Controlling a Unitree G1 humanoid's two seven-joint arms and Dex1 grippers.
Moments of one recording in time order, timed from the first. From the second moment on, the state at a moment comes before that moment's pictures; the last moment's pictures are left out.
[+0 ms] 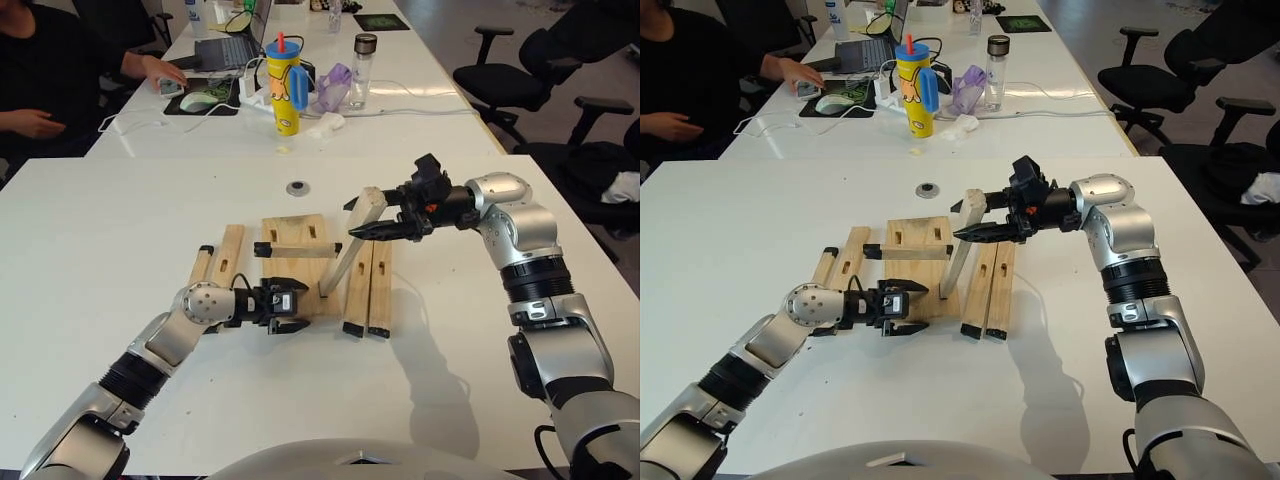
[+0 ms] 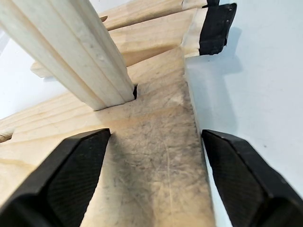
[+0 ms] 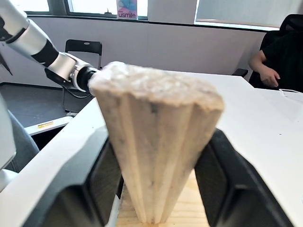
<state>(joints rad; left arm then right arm) -0.25 0.61 -0.51 0.05 0.08 -0.04 -0.90 -0.72 -0.51 0.13 0.36 0.48 0.23 1.56</state>
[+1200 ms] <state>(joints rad) -0.34 0.47 -0.49 0.24 0.12 0.04 -0.69 -0.53 -0.54 0.06 0.40 0.31 0.15 1.21</state>
